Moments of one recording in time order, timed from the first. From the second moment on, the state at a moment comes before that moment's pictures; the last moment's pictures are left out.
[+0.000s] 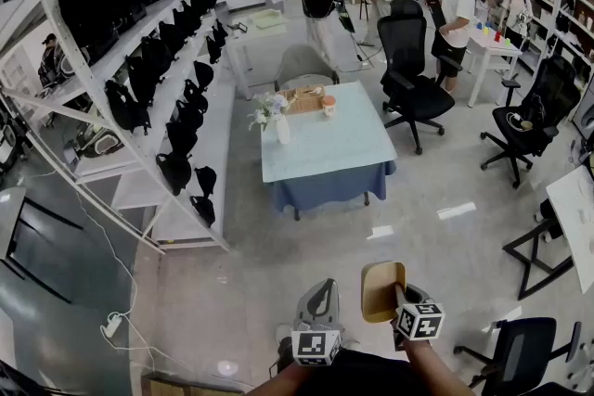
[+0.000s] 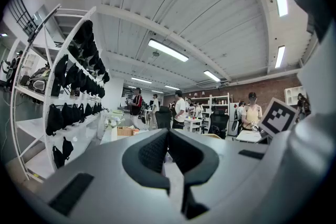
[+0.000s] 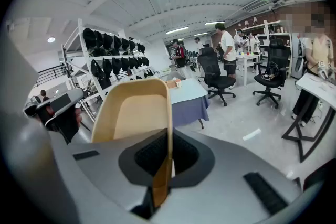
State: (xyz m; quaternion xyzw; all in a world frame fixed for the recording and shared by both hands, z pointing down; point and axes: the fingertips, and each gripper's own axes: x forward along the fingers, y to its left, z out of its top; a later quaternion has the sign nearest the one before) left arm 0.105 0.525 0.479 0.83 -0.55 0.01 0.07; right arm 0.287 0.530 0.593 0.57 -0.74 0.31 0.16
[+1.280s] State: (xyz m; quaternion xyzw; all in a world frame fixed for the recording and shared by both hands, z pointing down) left arm 0.083 0.537 0.482 0.82 -0.56 0.01 0.08; right arm 0.264 0.537 0.606 0.57 -0.74 0.32 0.15
